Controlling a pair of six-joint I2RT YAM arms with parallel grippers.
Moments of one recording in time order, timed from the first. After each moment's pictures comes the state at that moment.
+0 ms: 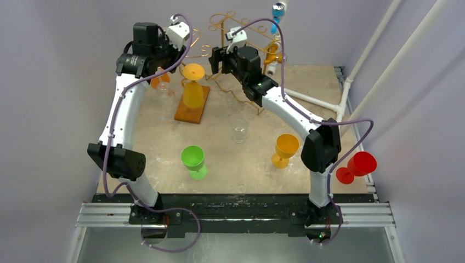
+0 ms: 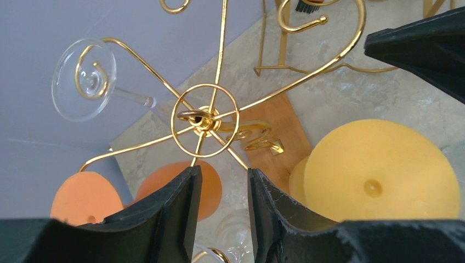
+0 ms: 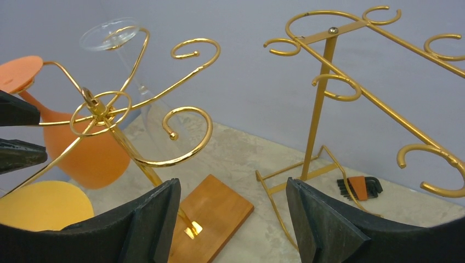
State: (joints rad) left arm -0.16 1.71 2.05 -0.83 0.17 0.47; right arm 0.65 1.96 1.87 0.07 0.15 0.12
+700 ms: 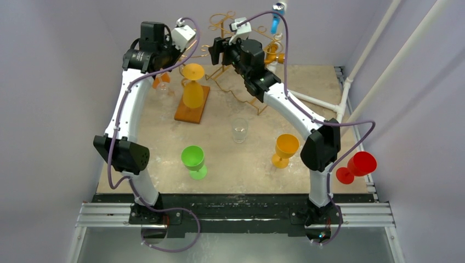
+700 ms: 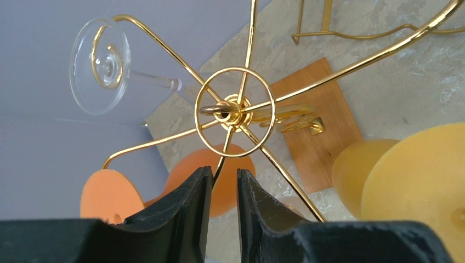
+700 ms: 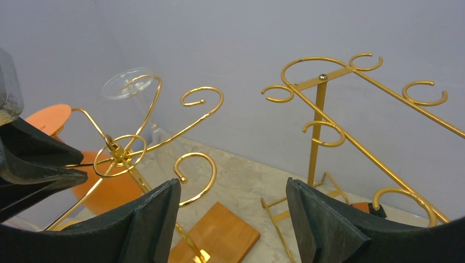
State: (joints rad) left arm -0.18 1.80 2.13 -0.90 -0.01 0.58; right arm 0.64 1.98 1.96 0.08 0.14 0.15
